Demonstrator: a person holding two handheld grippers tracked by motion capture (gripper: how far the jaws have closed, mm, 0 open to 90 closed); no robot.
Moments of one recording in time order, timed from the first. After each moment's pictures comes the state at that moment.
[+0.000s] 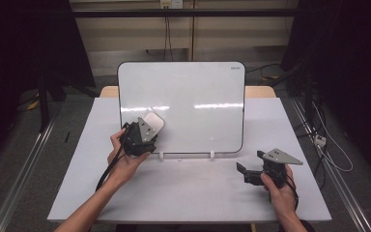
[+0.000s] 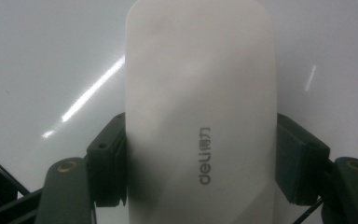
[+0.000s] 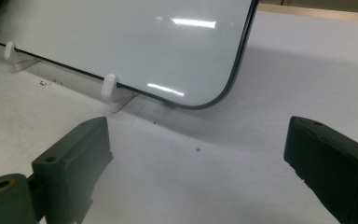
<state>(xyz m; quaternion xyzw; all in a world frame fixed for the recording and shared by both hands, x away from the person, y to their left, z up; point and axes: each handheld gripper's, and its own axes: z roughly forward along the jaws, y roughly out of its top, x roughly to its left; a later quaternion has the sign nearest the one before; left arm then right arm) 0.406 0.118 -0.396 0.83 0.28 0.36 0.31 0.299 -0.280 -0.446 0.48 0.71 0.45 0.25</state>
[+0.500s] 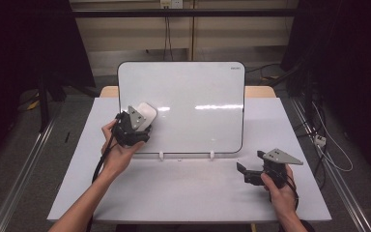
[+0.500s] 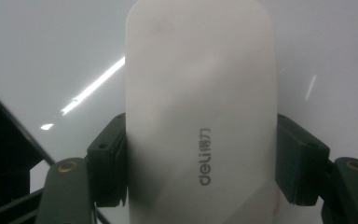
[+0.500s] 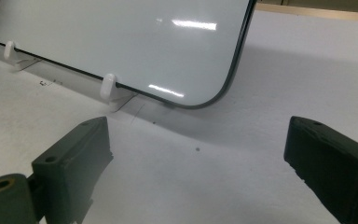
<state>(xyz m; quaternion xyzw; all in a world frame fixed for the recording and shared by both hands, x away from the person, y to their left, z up) 0.431 0.141 -0.369 0.81 0.33 0.36 0.33 0.299 -0.281 -0.446 0.48 0.71 0.45 0.25</state>
